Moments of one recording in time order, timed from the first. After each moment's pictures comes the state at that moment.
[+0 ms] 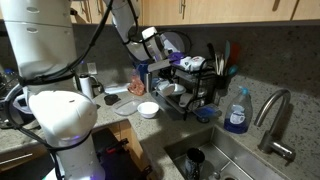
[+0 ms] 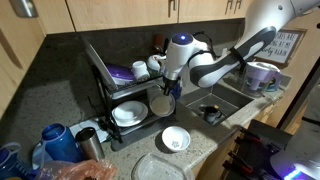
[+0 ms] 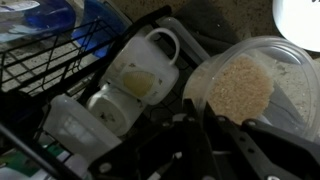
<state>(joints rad) 0.18 0.07 0.11 -2.22 -0.62 2.54 0.24</state>
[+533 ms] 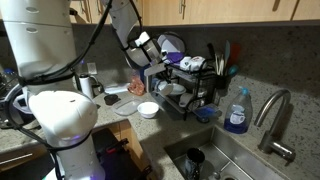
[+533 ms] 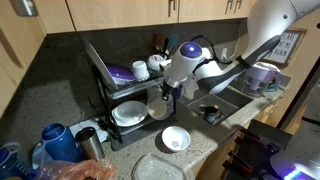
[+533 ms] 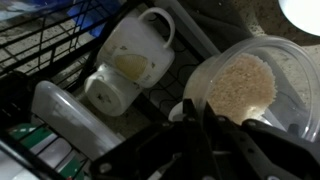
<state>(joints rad) 0.20 0.06 0.11 -2.29 -0.91 2.68 0.52</state>
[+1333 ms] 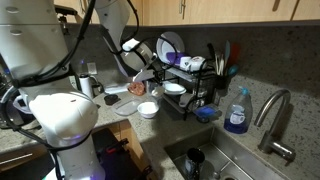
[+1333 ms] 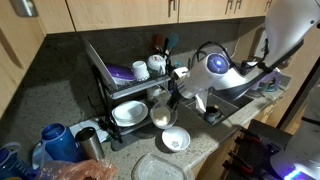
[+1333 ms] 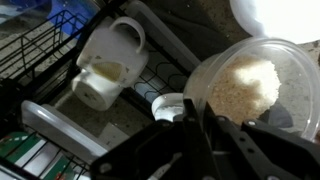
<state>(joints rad) 0.21 -0.06 0.12 -2.48 -1.24 2.82 0.92</state>
